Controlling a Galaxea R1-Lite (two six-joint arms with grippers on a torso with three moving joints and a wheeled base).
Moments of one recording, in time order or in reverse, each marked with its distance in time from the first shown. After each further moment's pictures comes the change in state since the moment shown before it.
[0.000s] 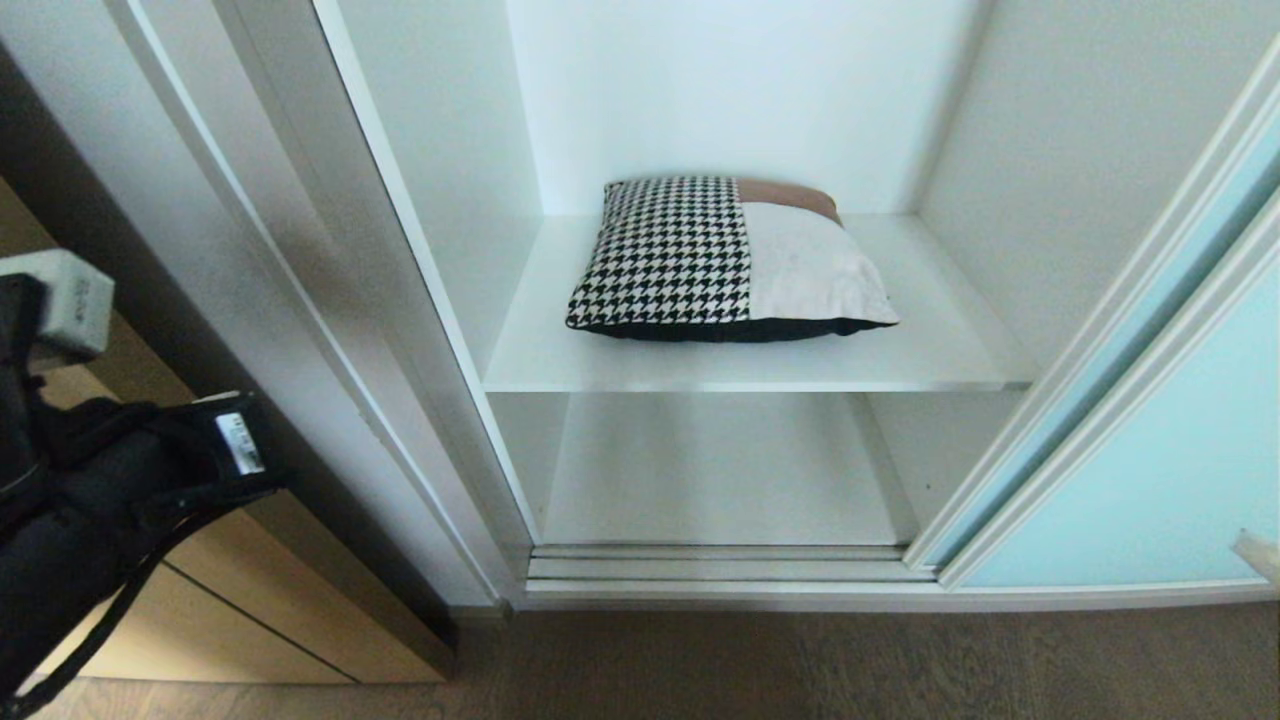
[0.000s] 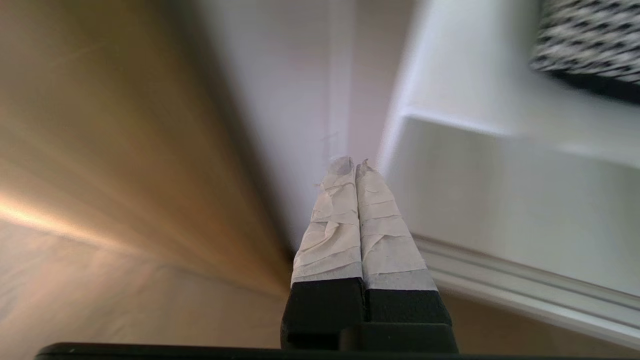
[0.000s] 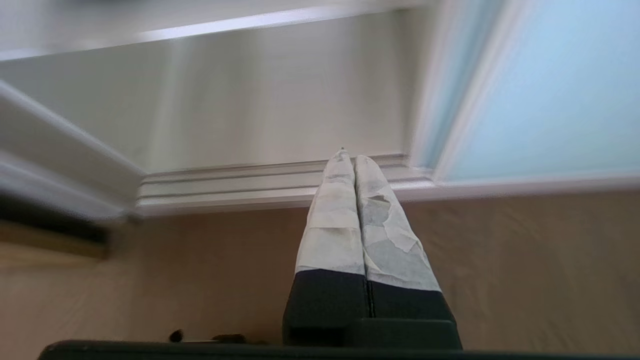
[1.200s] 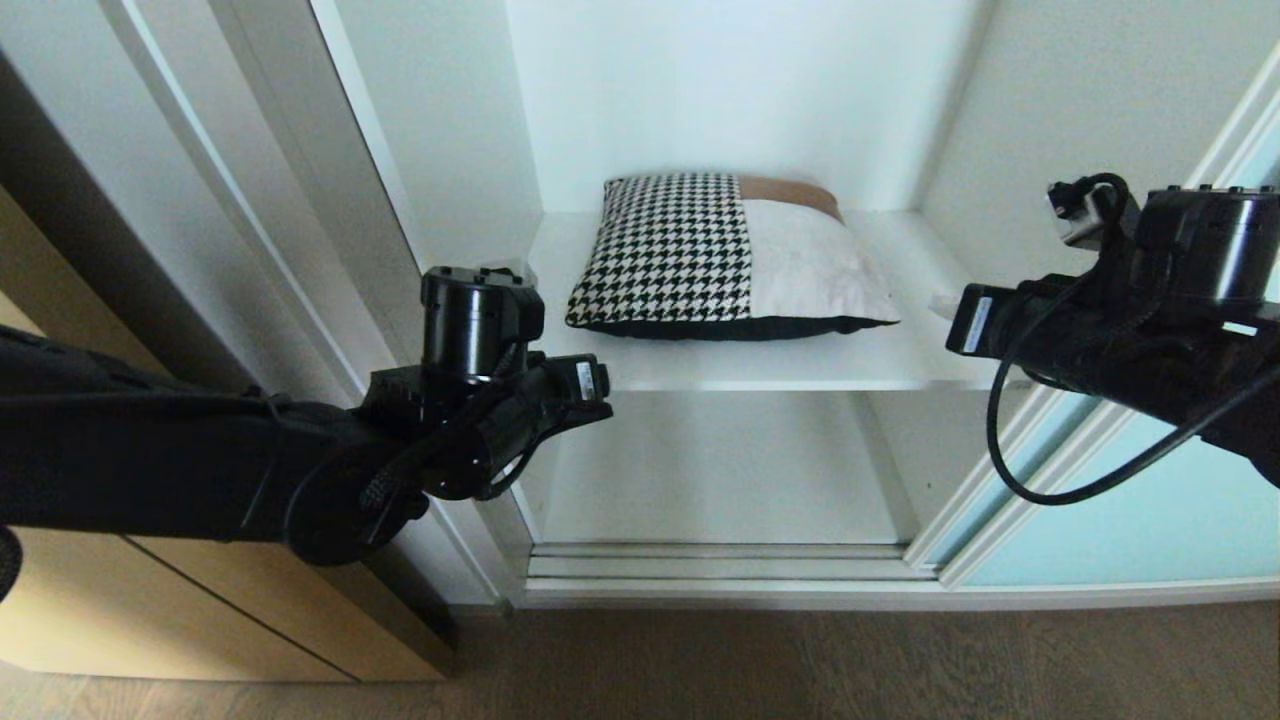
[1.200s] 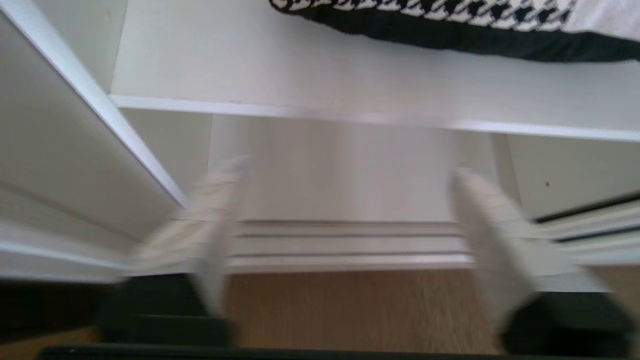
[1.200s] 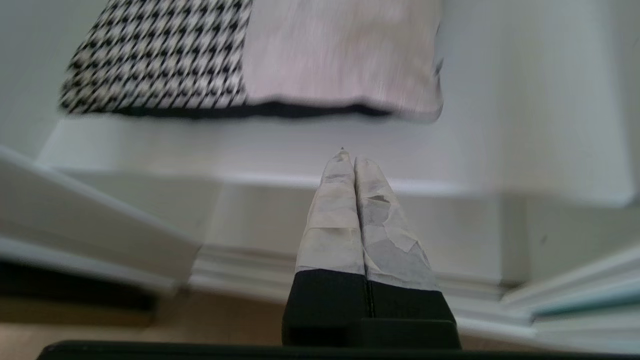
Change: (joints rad) left arm -0.120 0.683 -0.450 -0.171 -0.304 -0.094; right arm 0.002 0.863 -0.646 -0.306 0.224 -0.019
